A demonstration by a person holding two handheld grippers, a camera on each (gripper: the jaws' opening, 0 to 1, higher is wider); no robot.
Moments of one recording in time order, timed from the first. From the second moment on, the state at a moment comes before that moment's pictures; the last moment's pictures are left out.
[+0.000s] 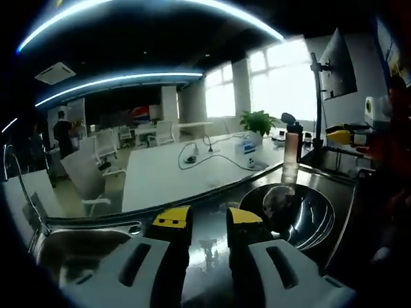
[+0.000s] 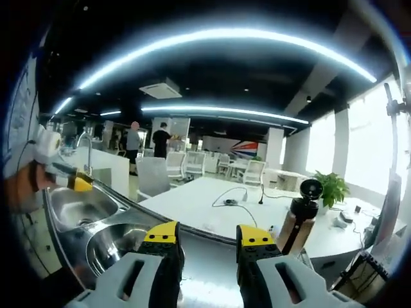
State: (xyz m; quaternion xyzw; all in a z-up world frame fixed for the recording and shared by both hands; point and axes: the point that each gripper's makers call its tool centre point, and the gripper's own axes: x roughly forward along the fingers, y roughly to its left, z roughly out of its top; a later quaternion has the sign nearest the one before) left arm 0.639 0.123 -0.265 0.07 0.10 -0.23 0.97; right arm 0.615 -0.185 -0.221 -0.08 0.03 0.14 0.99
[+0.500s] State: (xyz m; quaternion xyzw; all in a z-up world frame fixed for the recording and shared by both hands) left arm 0.646 0.092 -0.284 0.09 0.15 -0.27 0.95; right arm 0.627 -0.180 -0.235 -0.09 0.09 0.15 0.98
